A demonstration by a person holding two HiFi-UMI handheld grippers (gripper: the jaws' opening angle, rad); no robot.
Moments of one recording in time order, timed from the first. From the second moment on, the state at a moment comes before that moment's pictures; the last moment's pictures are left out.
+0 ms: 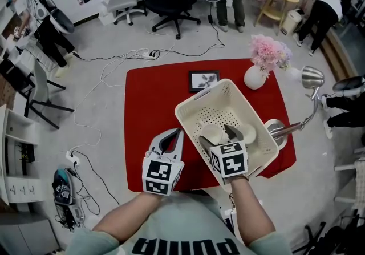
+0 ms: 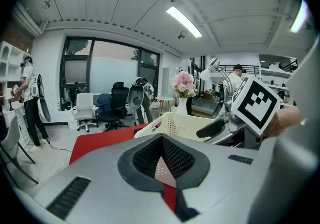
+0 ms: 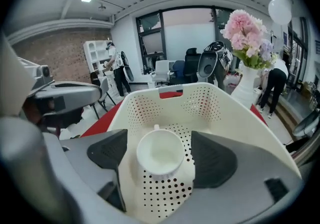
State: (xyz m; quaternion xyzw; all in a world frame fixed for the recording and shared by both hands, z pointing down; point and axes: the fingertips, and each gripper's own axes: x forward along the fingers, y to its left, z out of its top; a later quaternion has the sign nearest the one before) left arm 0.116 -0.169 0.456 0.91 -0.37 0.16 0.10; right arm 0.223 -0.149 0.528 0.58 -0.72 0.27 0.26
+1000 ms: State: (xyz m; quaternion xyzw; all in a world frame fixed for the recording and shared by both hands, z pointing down) left arm 0.080 -0.144 0.425 0.92 -0.36 0.13 0.08; right arm 0.184 -0.108 0.447 0.67 -0.70 0.17 0.16
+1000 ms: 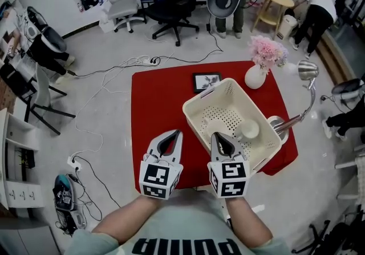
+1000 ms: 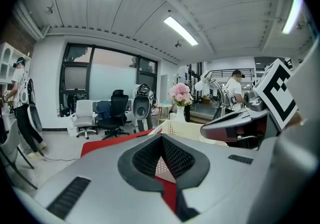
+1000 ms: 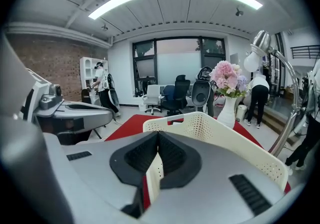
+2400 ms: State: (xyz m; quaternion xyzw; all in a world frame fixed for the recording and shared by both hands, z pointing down) left arm -0.049 0.000 0.410 0.94 -0.31 0.10 0.07; right arm 0.064 0.043 0.432 0.71 -0.66 0.17 0.14
